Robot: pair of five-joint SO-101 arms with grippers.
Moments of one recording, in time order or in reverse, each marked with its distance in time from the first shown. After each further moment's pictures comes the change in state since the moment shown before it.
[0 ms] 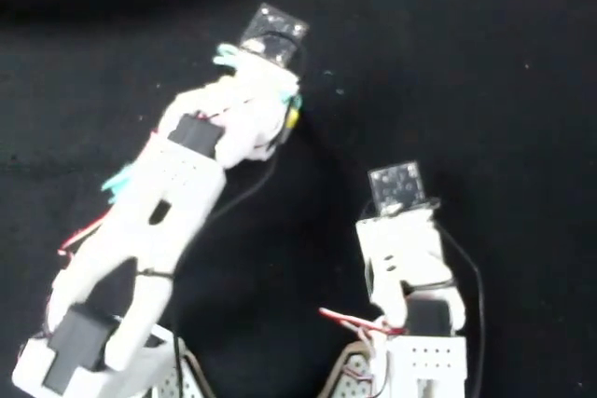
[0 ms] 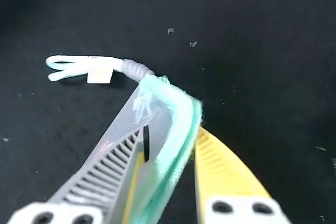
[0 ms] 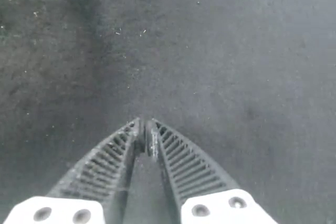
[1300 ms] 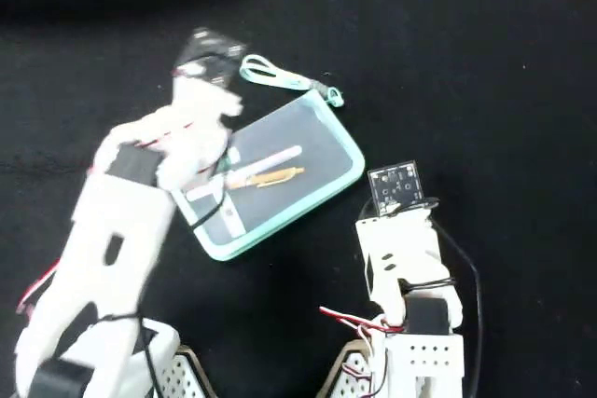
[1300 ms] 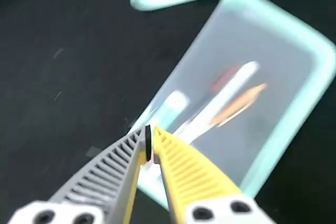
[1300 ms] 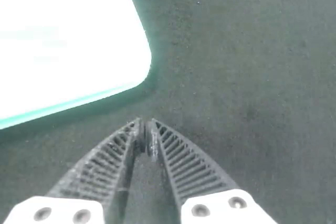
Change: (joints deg) left arm -14.0 -18.2 14.9 12.9 -3.1; right arm 0.0 0.0 0.0 0.0 0.0
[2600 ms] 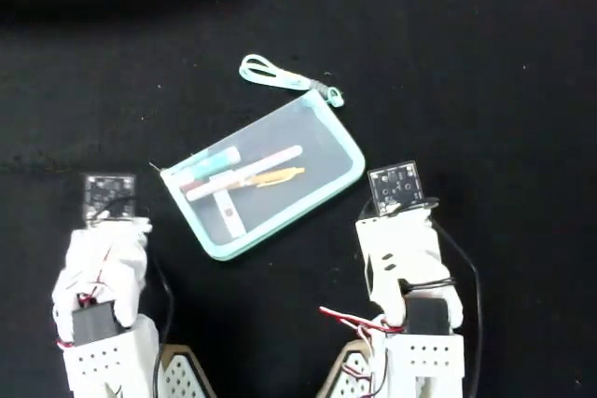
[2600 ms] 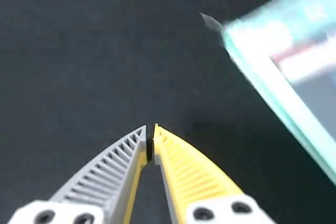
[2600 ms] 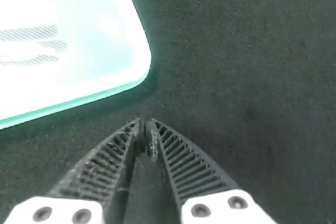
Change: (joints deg) left arm -24.8 -68.2 64.1 1.1 -8.4; right arm 0.0 0.0 0.0 0.0 0.0
